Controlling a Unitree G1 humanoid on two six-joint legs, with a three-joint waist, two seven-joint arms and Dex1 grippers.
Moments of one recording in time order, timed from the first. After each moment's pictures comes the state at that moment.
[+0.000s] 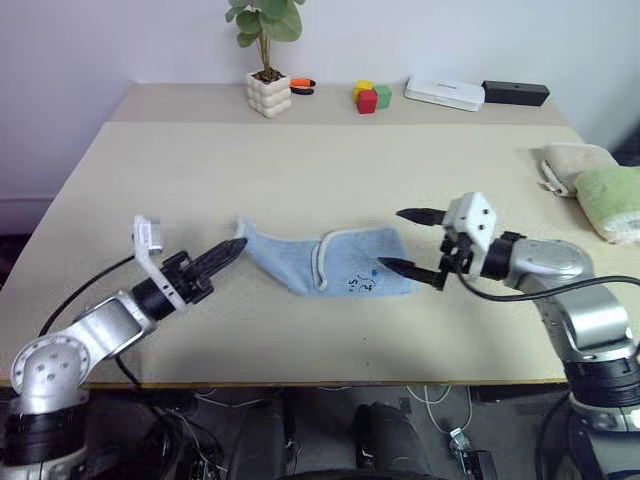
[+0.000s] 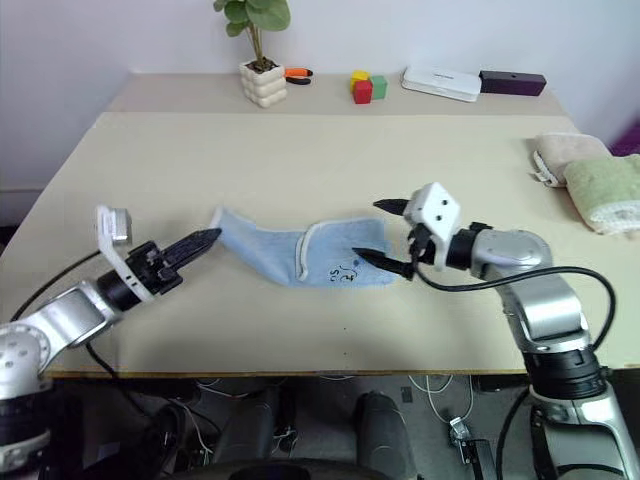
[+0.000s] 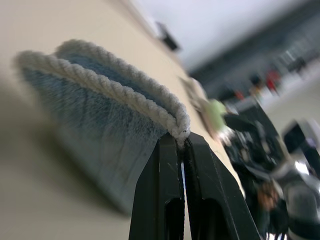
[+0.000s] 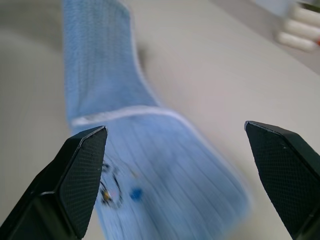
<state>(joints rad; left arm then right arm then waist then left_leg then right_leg) -0.18 0.61 0.27 -0.24 -1.47 0.89 -0.34 -0.32 -0.73 -0.08 -0.24 0.41 0.42 0.96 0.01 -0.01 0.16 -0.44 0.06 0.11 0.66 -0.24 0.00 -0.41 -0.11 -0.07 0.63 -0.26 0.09</state>
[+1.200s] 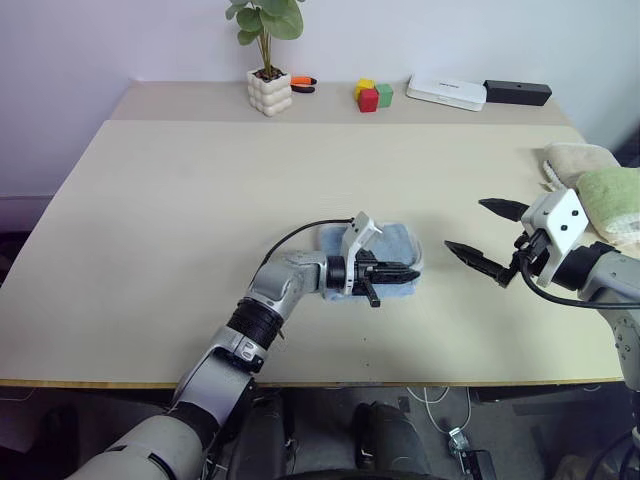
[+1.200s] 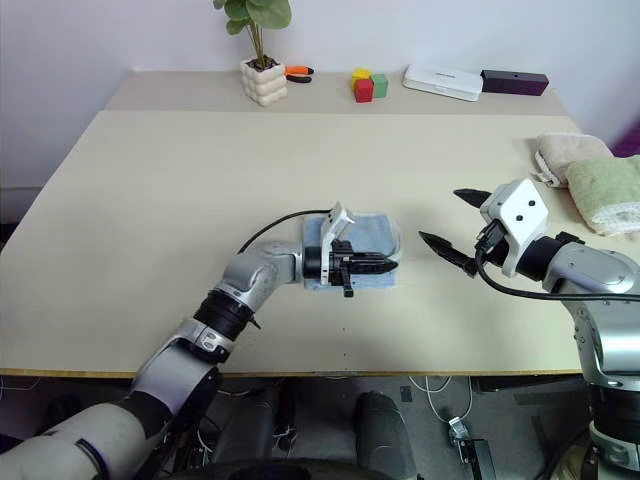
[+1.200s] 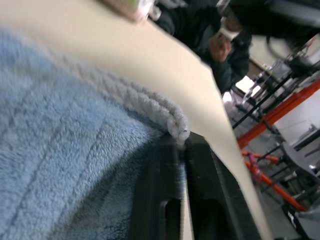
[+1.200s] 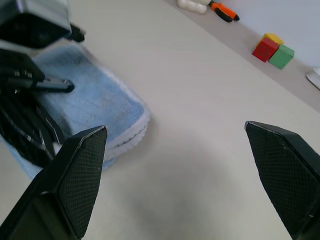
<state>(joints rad) -0.74 0.01 -0.31 0.52 -0.42 0.53 -0.96 -0.14 -0.82 -0.30 -0.30 0.39 0.39 0.82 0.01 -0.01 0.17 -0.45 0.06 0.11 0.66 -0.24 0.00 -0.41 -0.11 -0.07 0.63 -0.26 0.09</state>
